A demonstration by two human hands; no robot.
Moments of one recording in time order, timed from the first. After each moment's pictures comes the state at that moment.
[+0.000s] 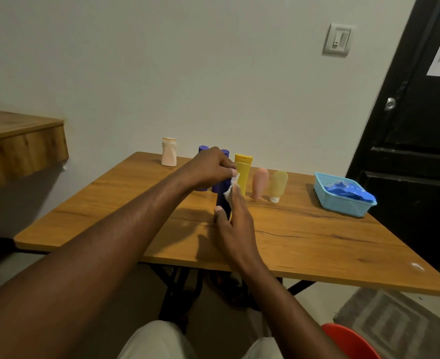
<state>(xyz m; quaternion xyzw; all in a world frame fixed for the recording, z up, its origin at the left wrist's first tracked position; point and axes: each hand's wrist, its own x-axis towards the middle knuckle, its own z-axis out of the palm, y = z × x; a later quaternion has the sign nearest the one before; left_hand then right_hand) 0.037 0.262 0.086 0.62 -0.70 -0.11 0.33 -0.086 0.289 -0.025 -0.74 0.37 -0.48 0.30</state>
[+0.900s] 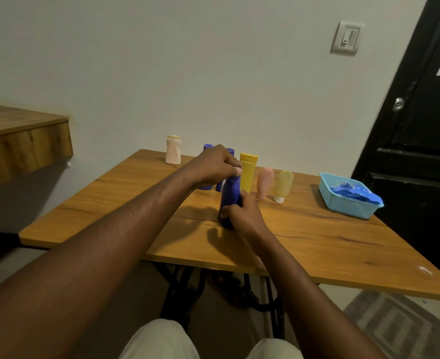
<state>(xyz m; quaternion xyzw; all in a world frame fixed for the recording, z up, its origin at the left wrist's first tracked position) 0.040 0.263 0.087 0.62 -0.70 -0.13 0.33 -0.093 0.256 -0.002 -0.70 0.42 -0.37 0.45</state>
